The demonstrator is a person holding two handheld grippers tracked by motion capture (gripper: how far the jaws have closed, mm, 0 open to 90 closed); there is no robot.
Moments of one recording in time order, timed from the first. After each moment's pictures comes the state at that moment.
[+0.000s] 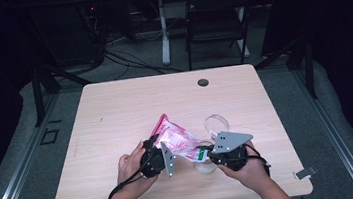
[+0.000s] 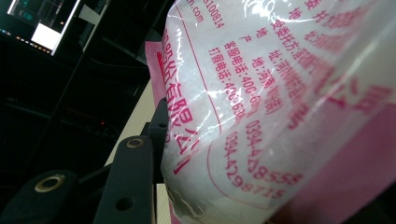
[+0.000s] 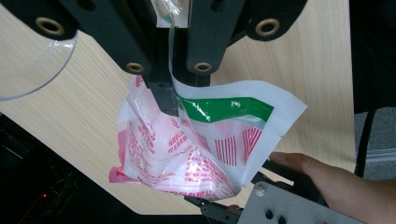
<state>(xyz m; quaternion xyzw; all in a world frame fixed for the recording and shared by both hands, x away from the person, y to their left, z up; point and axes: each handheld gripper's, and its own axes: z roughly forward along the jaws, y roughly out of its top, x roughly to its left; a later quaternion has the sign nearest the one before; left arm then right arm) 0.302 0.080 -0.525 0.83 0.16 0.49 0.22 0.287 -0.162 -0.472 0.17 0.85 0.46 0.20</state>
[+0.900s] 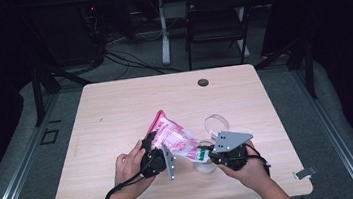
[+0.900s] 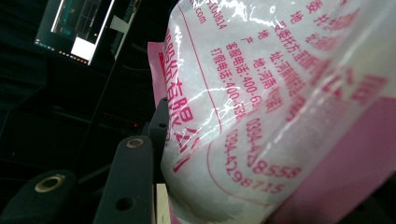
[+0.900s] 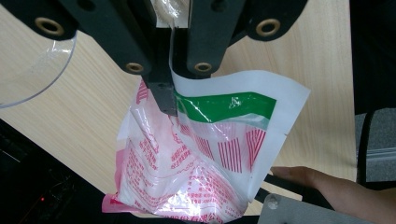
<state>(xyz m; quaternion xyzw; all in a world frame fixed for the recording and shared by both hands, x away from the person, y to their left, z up) 0.296 0.079 -0.517 0.81 0.14 0.54 0.18 0.289 -0.164 -0.475 0.17 0.85 0.46 0.19</state>
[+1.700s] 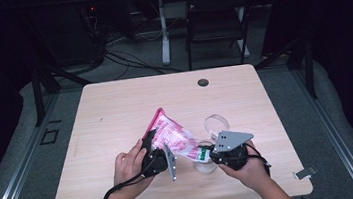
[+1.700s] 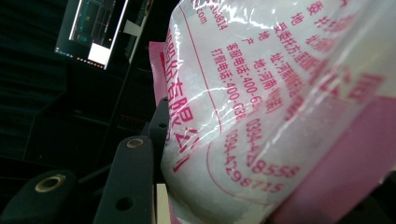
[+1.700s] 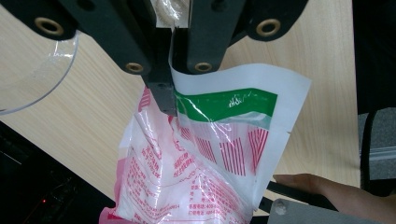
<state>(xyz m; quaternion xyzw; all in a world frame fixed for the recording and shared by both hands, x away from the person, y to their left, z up) 0.293 0.076 -0.513 0.80 0.12 0.56 0.16 0.290 -0.165 -0.477 0.18 0.85 0.46 0.19</state>
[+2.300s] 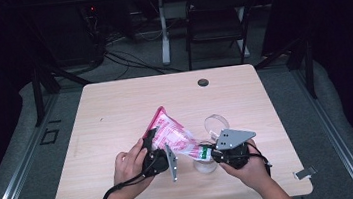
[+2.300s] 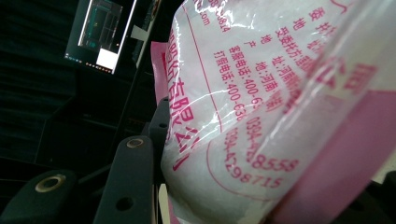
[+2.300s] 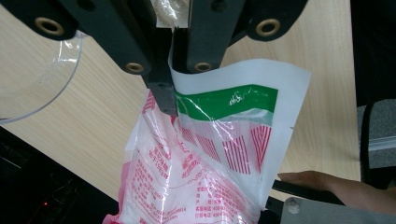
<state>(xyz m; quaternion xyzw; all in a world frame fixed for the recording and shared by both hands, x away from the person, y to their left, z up) 0.291 0.073 -0.509 0.80 0.11 0.58 0.15 0.292 -0.169 -0.477 0.19 0.84 0.47 0.19</state>
